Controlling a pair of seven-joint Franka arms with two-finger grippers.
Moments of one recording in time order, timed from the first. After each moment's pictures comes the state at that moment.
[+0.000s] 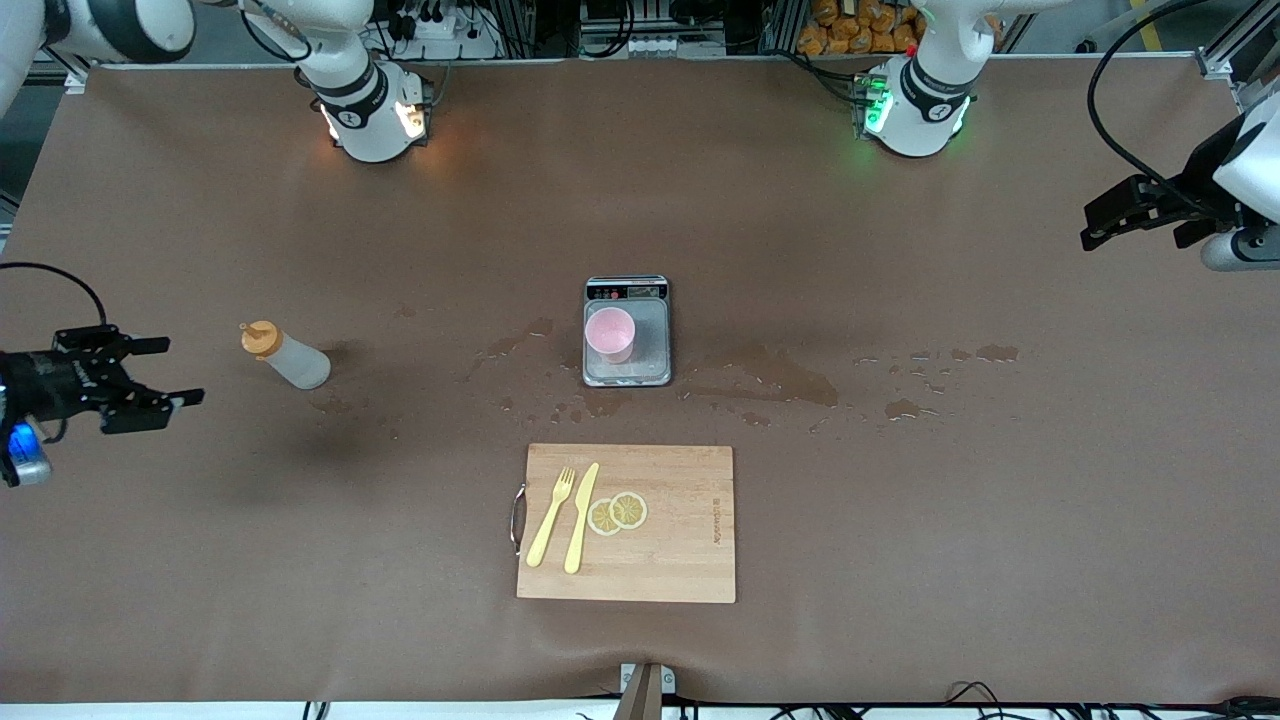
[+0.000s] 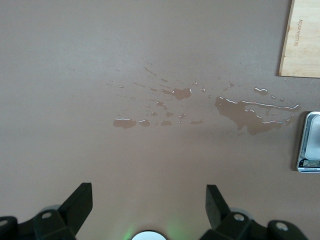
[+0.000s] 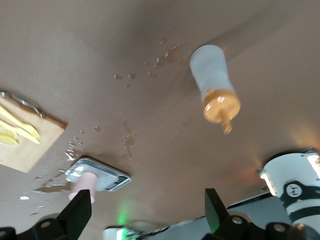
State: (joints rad) left arm -0.01 0.00 -0.08 -1.51 0.00 1.45 -0.10; right arm -0.20 0.64 0.05 -1.00 0.35 1.15 0.67
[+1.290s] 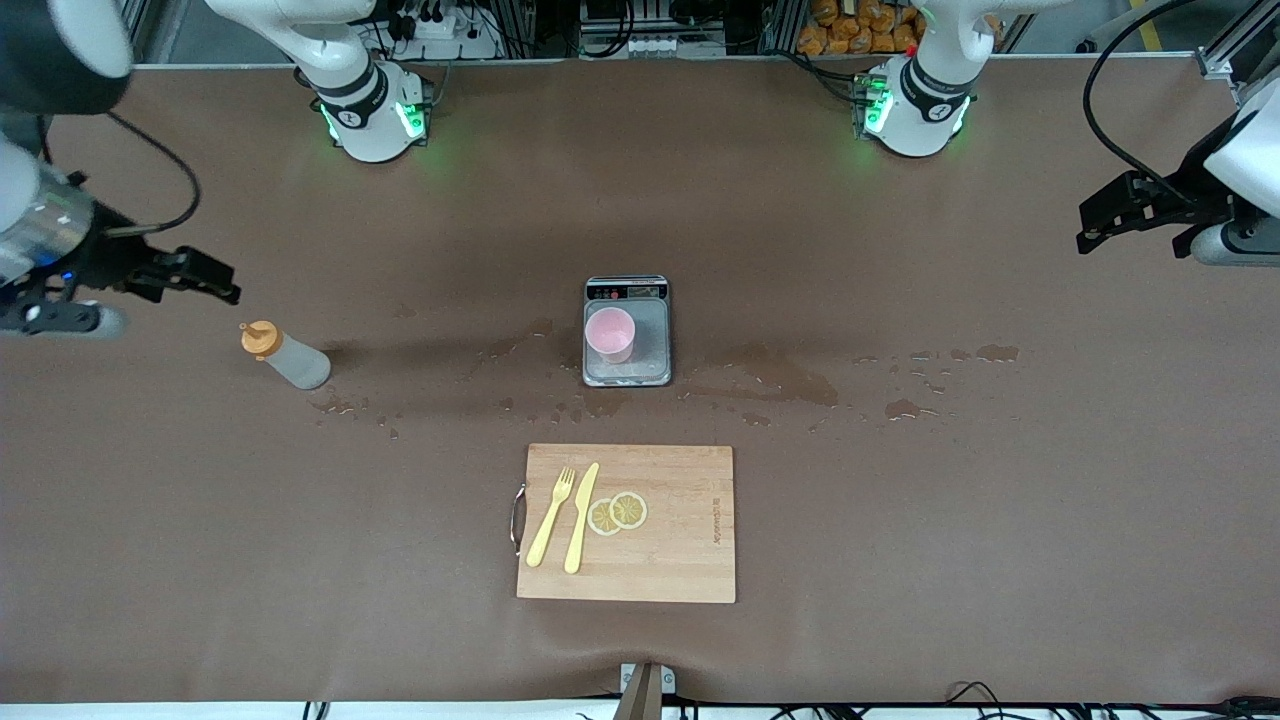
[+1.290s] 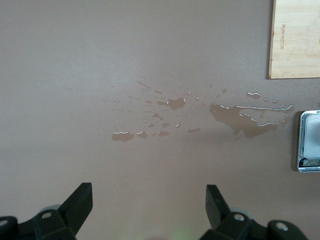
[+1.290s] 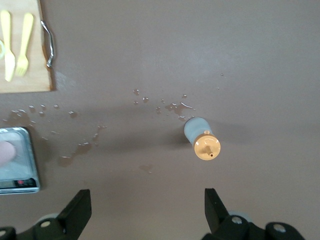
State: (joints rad) left arm -0.01 0.00 -0.09 -1.50 0.00 1.49 -0.04; right arm 0.01 -0.02 0.05 -1.74 0.03 1.66 0.09
